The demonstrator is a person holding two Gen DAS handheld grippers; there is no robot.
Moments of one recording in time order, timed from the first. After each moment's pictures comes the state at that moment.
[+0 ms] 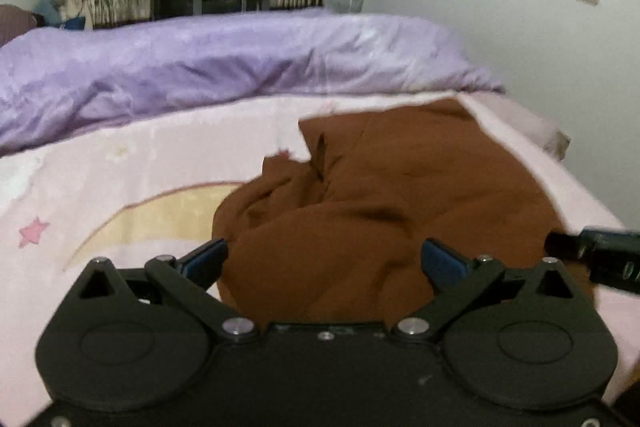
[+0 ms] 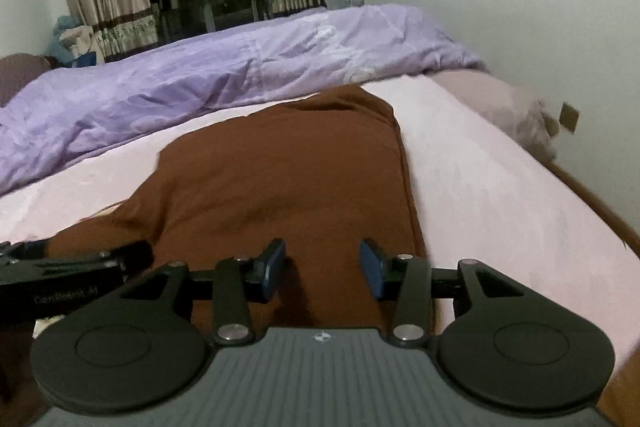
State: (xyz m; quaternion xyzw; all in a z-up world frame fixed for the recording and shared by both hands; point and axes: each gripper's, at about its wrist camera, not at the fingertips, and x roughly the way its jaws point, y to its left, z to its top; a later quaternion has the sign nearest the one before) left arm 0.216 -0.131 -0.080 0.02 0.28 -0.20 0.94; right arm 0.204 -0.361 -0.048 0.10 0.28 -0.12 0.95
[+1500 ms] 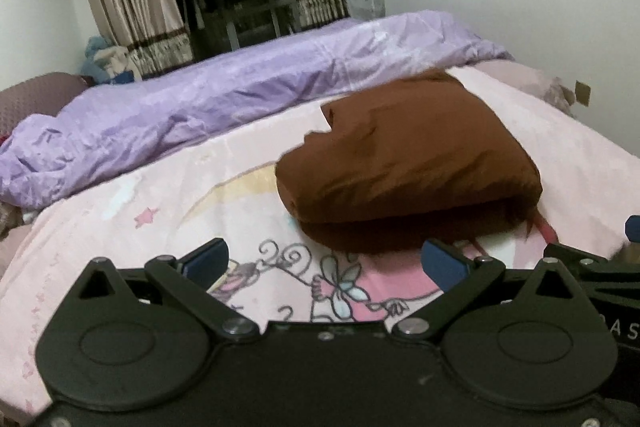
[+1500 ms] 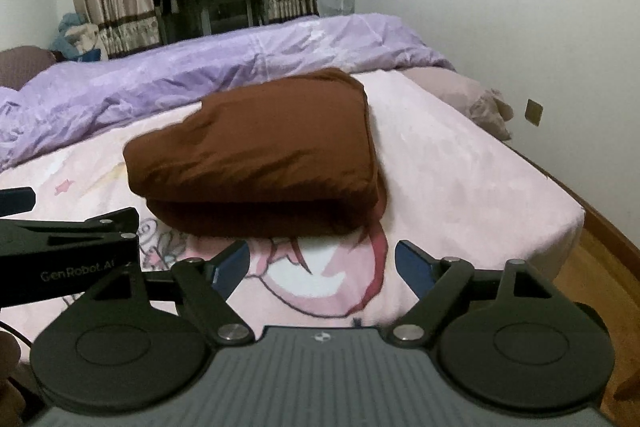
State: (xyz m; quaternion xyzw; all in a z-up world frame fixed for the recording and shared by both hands) left arm 0.051 -0.150 -0.058 0.14 0.26 -0.11 0.95; right arm 0.077 -0.307 -0.060 0.08 0.27 -0.15 0.95
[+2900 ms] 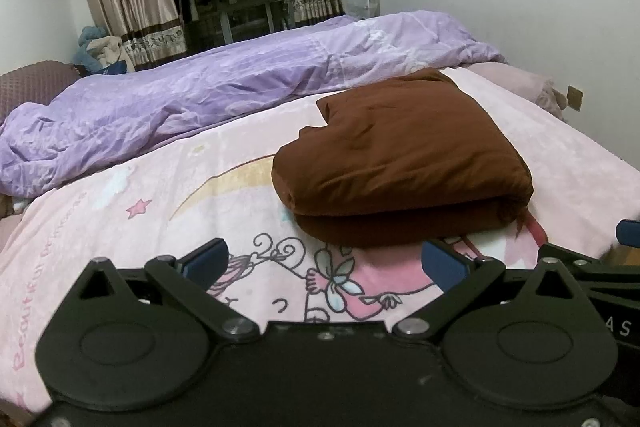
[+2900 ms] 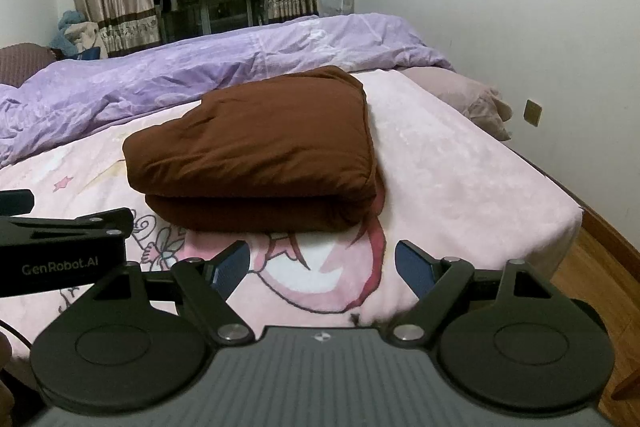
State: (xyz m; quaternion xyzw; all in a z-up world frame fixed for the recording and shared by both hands) left arm 0.052 -0.146 -0.057 0.12 0.26 -0.12 0.95; right arm 0.072 -0.305 -0.060 0.08 0.26 -0.15 0.95
